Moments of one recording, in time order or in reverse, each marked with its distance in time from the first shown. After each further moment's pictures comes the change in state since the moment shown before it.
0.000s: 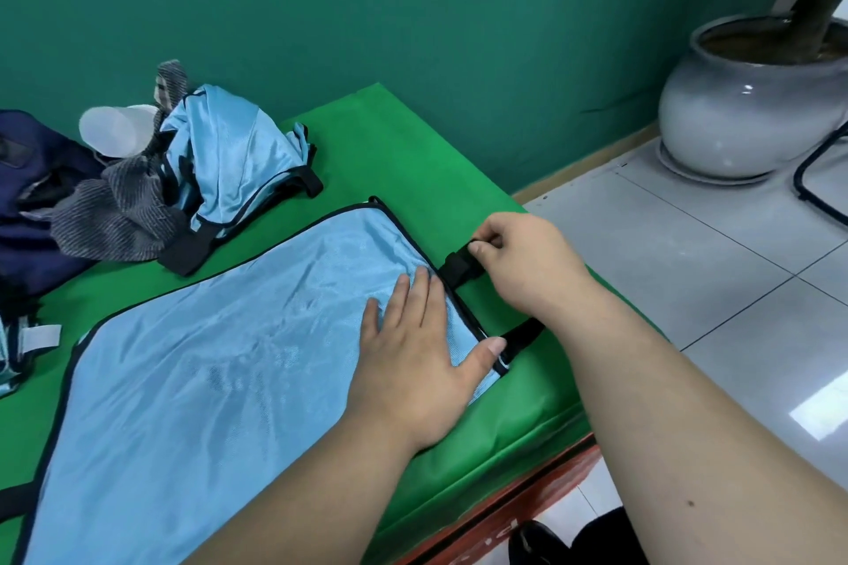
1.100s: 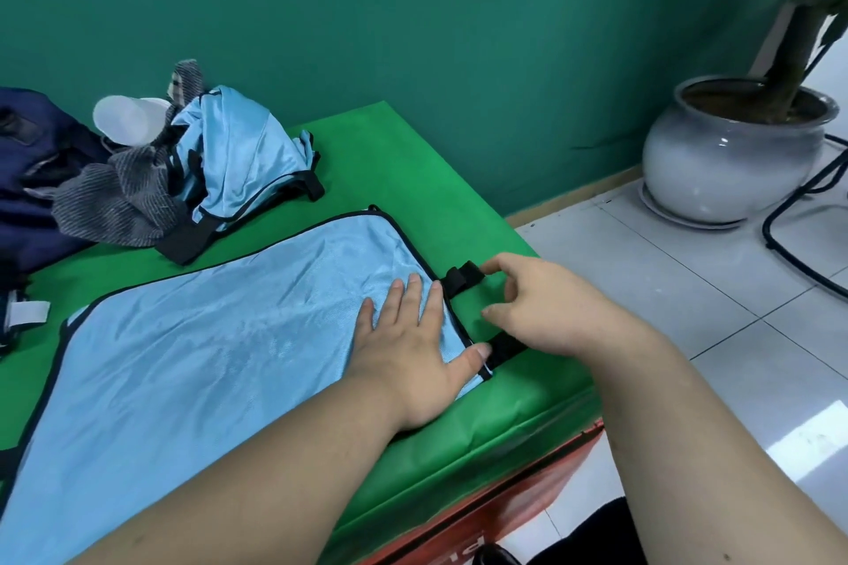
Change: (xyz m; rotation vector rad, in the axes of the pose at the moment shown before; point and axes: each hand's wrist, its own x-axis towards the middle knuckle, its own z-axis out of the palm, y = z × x) left_hand 0.010 0.002 -0.003 0.045 -0.149 -0.015; right_hand -0.033 0.017 -0.030 -0.132 -0.230 -0.108
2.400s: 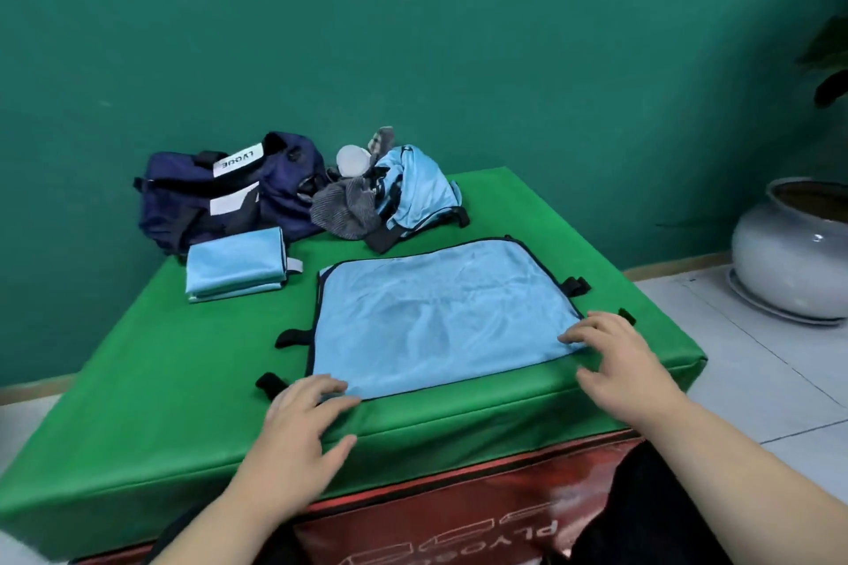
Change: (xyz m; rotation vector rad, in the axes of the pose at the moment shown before) left_hand -0.281 -0.218 0.062 -0.266 0.569 -0.024; right_hand -0.114 -0.048 0.058 -0.029 0.233 -0.317
